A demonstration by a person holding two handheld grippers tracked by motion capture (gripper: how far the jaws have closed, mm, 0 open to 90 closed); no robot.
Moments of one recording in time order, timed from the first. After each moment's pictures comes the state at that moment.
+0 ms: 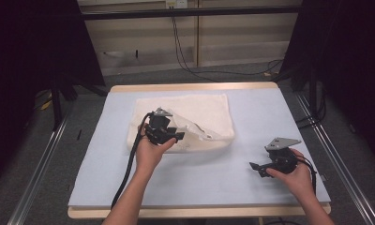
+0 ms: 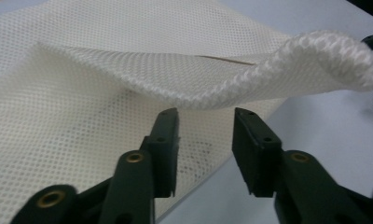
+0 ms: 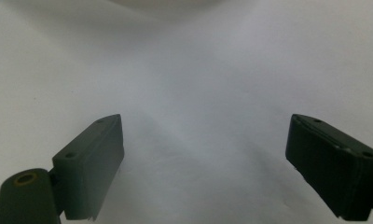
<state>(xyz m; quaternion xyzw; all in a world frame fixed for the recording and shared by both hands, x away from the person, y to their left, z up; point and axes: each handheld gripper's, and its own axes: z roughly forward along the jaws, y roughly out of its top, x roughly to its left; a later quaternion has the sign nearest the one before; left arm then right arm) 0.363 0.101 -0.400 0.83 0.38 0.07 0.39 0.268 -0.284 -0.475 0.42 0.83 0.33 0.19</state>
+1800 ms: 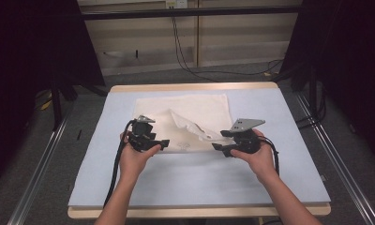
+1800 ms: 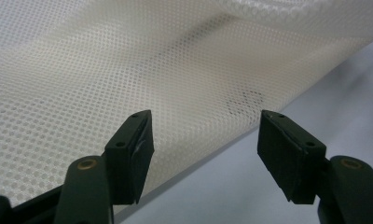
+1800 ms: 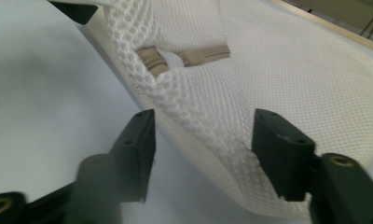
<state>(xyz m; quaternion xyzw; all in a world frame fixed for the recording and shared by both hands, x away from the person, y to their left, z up) 0.353 0.152 -0.413 0.83 0.42 0.09 0.35 0.317 -0.183 -0.431 0.31 0.83 0.44 0.16</state>
